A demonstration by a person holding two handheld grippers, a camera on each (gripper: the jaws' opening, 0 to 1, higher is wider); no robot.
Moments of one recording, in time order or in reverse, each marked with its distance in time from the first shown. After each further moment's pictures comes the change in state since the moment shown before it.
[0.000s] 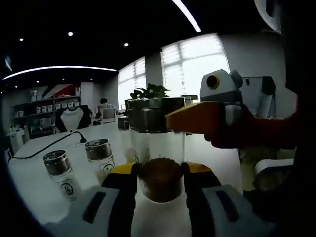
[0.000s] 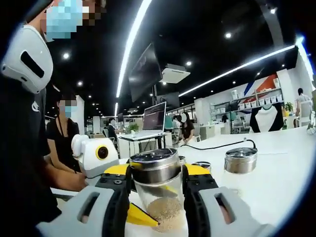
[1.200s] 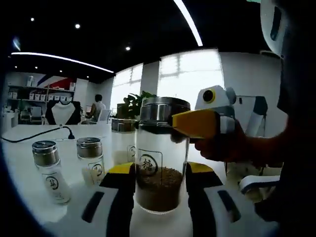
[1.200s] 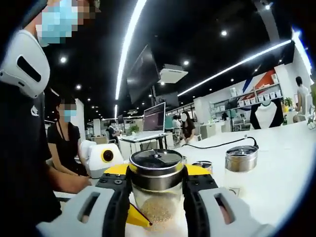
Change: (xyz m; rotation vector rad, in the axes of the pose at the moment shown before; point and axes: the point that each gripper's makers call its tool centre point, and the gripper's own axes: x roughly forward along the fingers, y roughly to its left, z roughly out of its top) left arm -0.005 -0.011 0.015 -0.170 -0.141 -0.181; right arm -0.008 0.006 0.008 -0.009 0.013 0.089
